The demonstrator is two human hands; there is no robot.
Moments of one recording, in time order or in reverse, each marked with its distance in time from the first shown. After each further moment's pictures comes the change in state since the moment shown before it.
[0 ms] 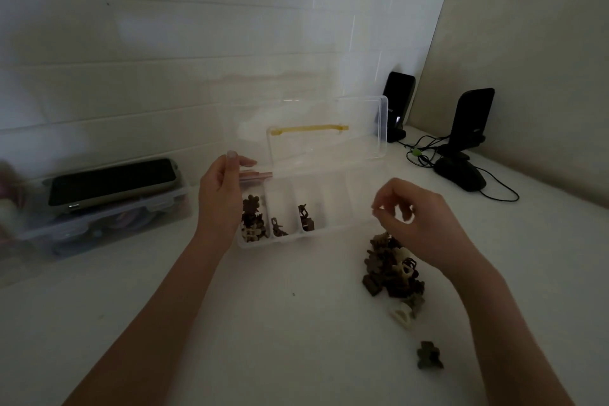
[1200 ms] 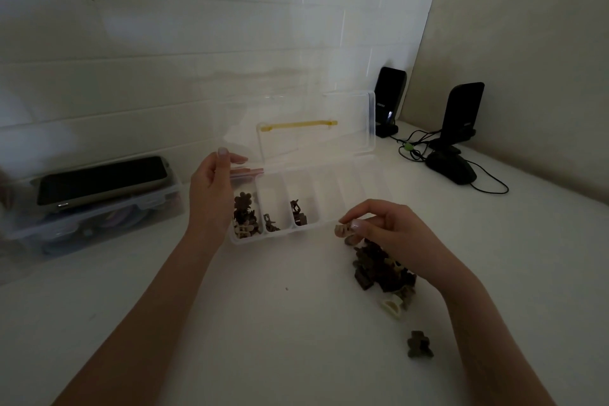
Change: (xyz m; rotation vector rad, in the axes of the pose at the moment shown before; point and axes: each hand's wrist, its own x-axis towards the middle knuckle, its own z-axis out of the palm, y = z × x) left_hand 0.002 -0.005 -0.001 -0.025 -0.008 -0.034; right_hand -0.012 -0.002 0.017 0.521 -0.247 0.174
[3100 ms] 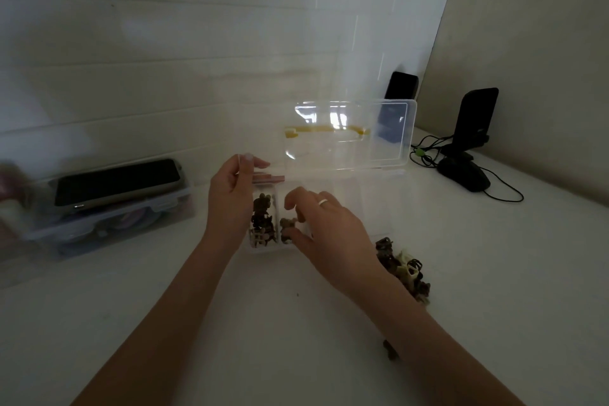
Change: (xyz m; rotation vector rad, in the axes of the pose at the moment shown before) left_hand -0.008 0.007 0.003 0.041 -0.054 0.140; right_hand 0.030 -0.031 0.085 -0.732 0.219 -0.501
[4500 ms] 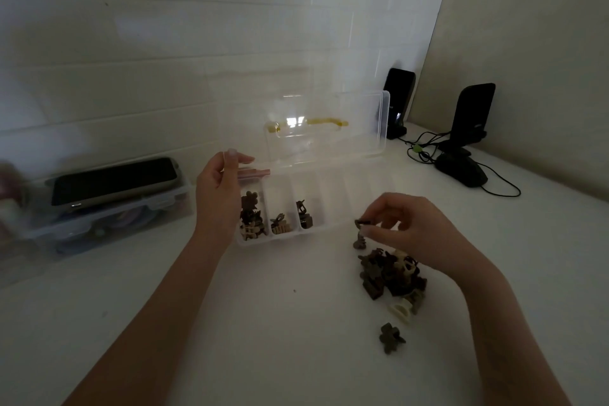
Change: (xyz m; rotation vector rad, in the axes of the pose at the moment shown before) left_hand 0.008 -0.008 -0.004 -0.026 0.080 -0.041; right_hand -0.035 0.075 -0.067 0.439 -0.205 0.433
